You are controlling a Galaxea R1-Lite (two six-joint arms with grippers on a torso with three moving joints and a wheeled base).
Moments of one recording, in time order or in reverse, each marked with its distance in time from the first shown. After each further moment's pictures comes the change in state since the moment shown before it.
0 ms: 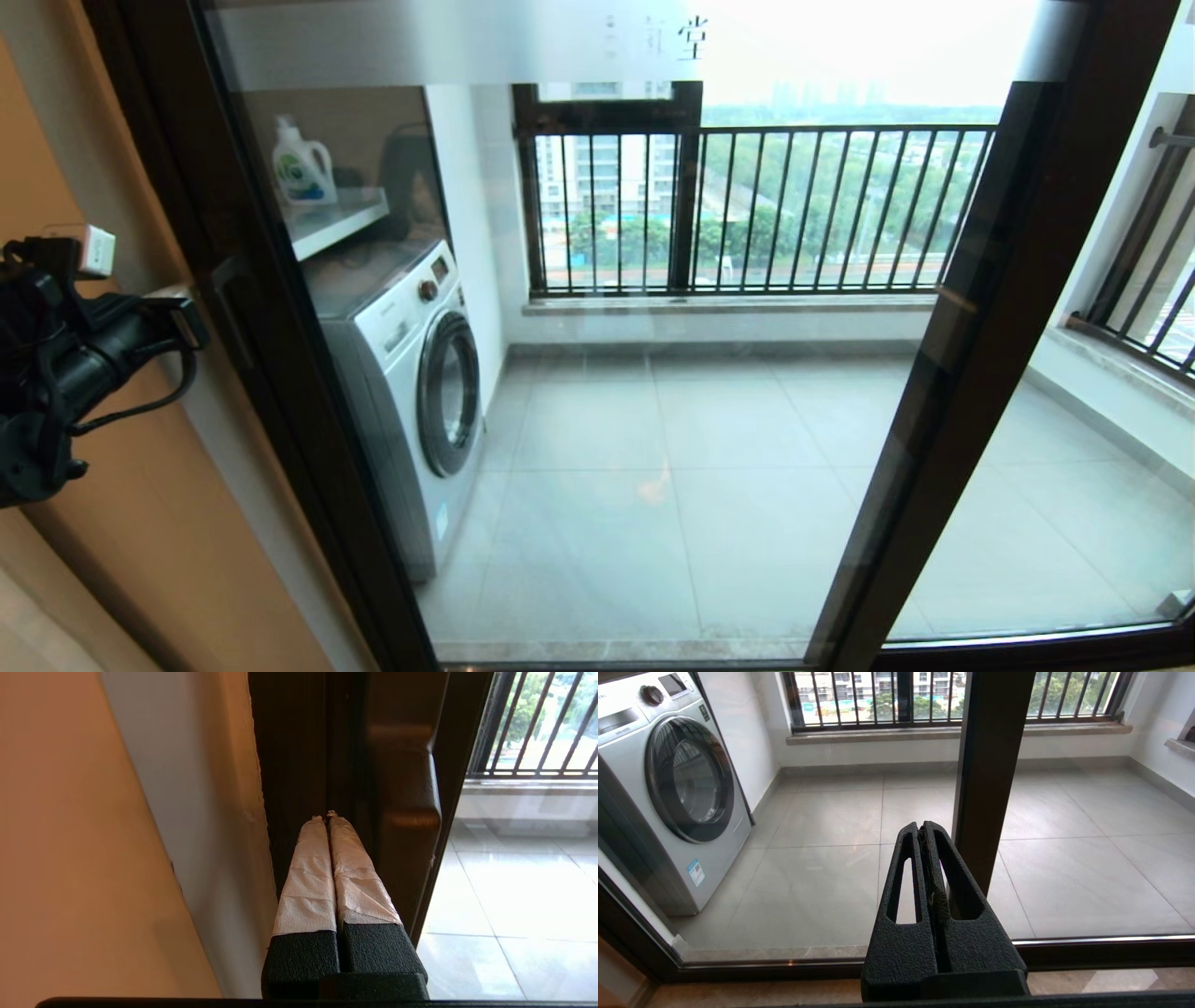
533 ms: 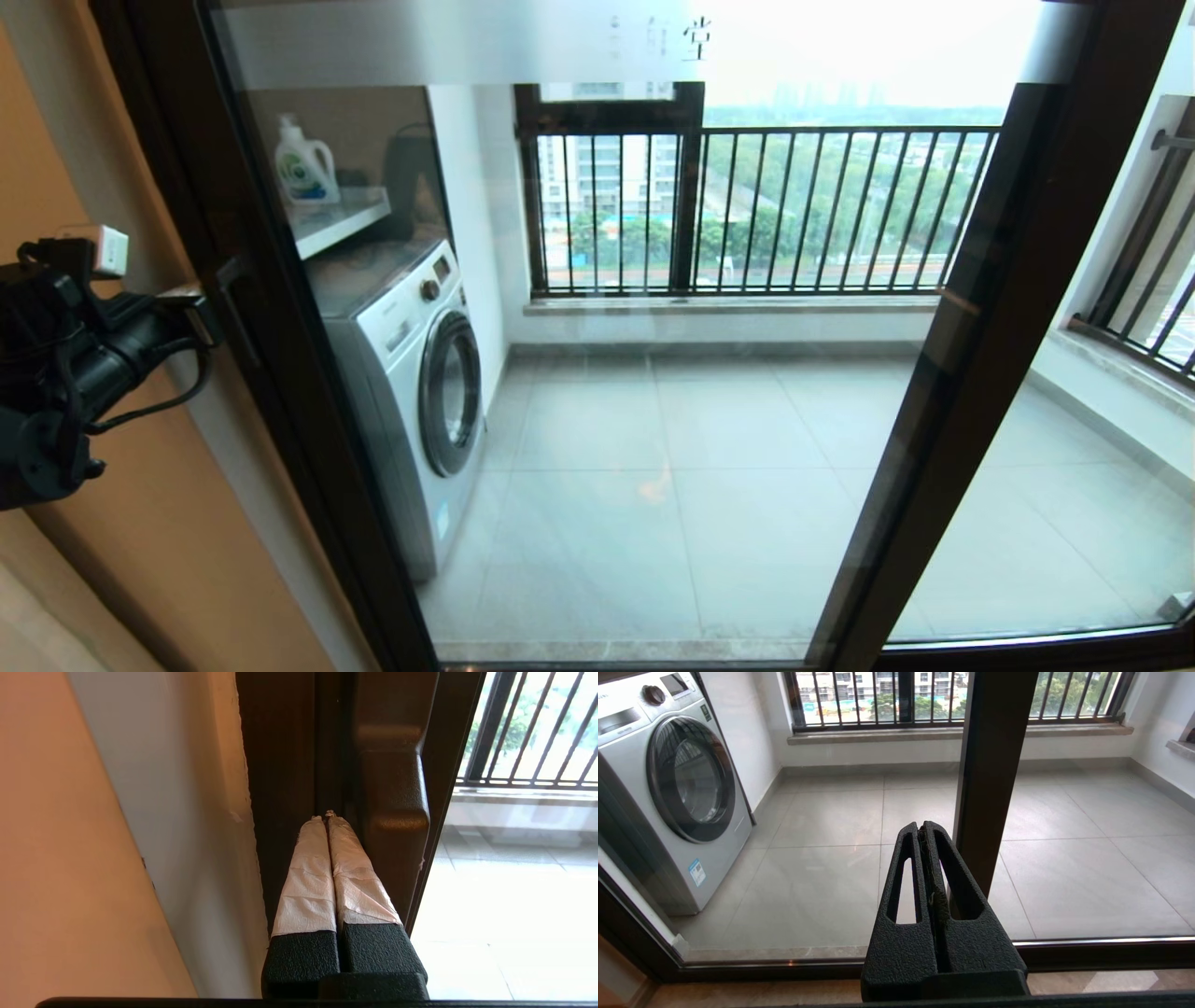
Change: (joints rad) left arm -0.080 0.004 0.015 -0.008 0.010 -0.012; right arm 0.000 0.000 0.000 0.000 0.000 0.001
